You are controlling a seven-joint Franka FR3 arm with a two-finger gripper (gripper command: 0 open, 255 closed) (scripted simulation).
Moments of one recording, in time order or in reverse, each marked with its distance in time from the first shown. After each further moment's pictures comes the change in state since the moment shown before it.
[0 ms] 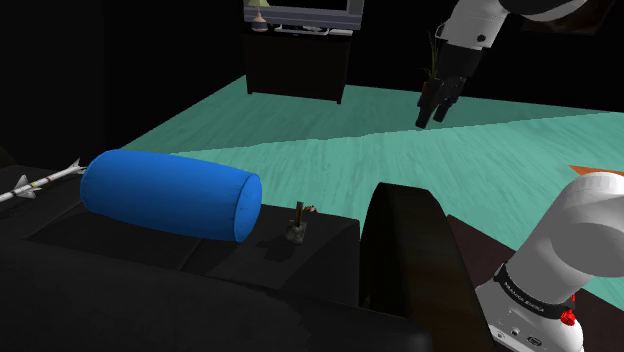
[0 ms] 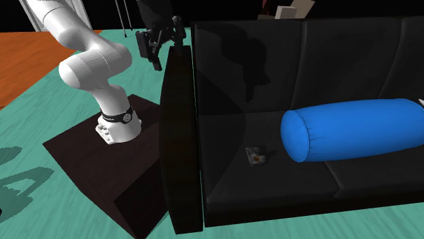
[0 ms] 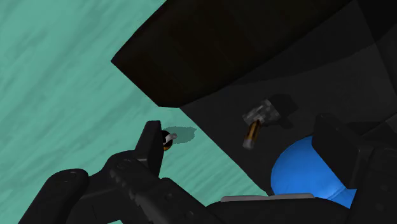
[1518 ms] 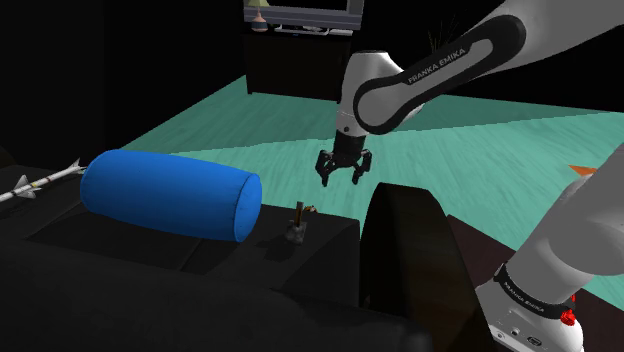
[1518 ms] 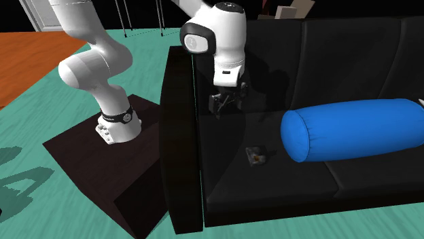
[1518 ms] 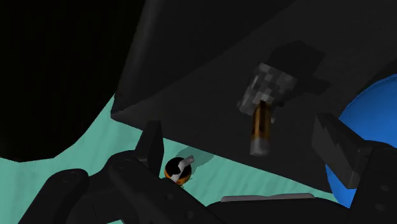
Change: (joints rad) arm -0.040 0.681 0.304 0.047 0.061 0.619 0.626
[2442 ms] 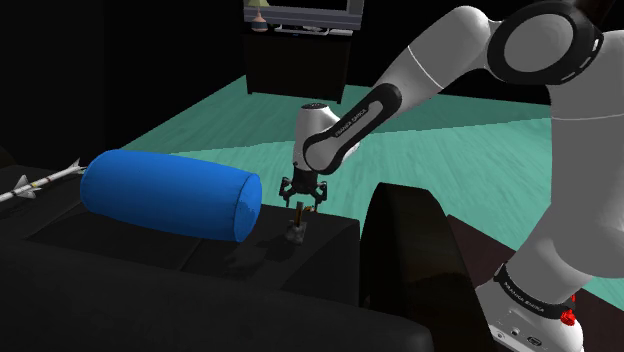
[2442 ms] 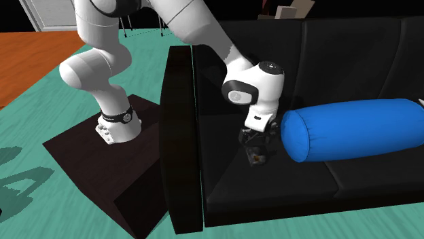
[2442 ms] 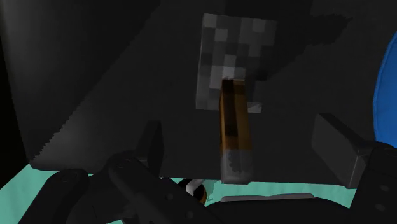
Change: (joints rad) arm 0.085 0.591 -0.061 0.375 -0.188 0.185 0.438
